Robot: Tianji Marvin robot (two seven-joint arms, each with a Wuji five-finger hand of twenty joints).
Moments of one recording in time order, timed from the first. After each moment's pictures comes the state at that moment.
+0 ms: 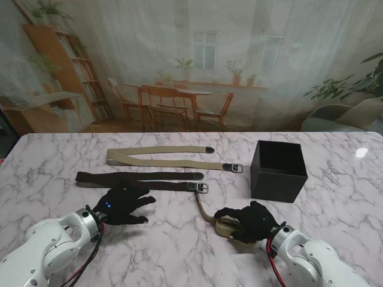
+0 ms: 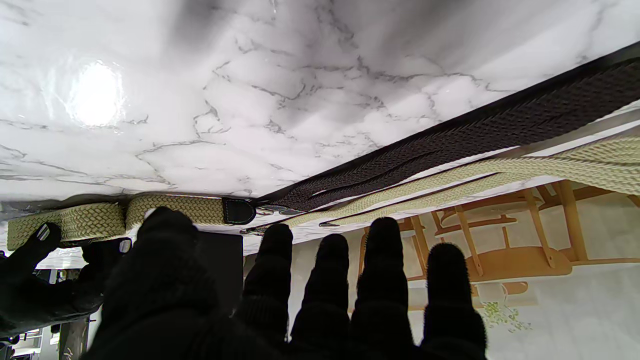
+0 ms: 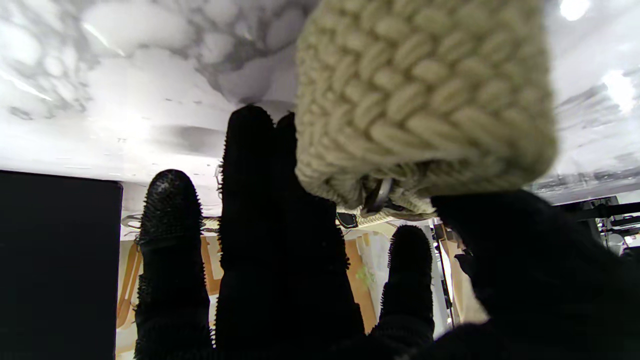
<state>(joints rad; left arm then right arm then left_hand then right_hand) 1.69 -1.00 -1.35 -1.64 1.28 -0.46 0.01 -1.70 -1.02 1.22 -1.51 -1.12 -0.36 -0.17 0.79 -0.04 -0.01 0.01 0.44 0.08 0.14 0.41 0.45 0.15 0.14 0.30 0.45 0.18 0.24 0.48 0.05 0.25 0.62 0.54 0.48 -0.57 0.94 -0.23 0.19 -0.31 0.68 0.24 1.34 0.13 0.62 0.41 1.18 0.13 0.49 0.45 0.52 0.41 1.10 0.36</state>
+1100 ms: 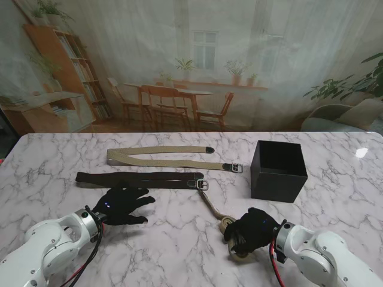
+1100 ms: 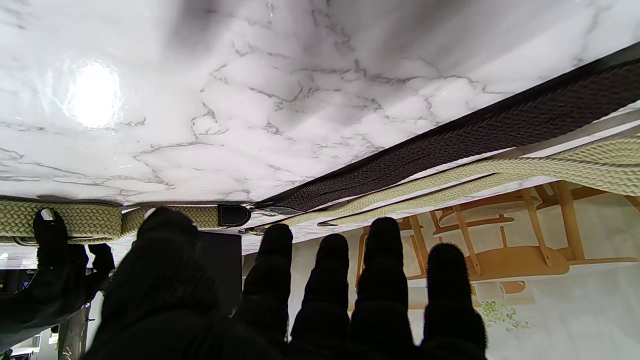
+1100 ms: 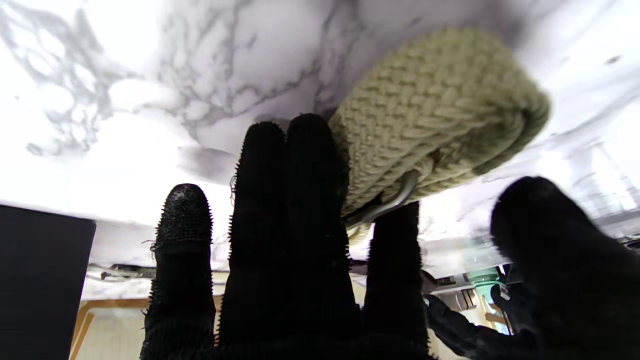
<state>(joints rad) 1.69 -1.00 -1.35 -1.64 1.28 -0.46 0.02 -1.75 -1.01 1.31 -1.66 -1.07 -0.48 0.21 0.79 -0.04 -0.01 0.01 0.44 0.08 0.14 0.41 0.45 0.15 0.14 0.30 0.45 0.18 0.24 0.48 0.05 0.25 0.62 0.54 0.20 -0.46 0.91 -0.11 0.65 -0.18 0.54 0.34 1.31 0.09 0.47 0.31 1.08 0.07 0.38 0.35 0.40 0.32 1.05 0.34</state>
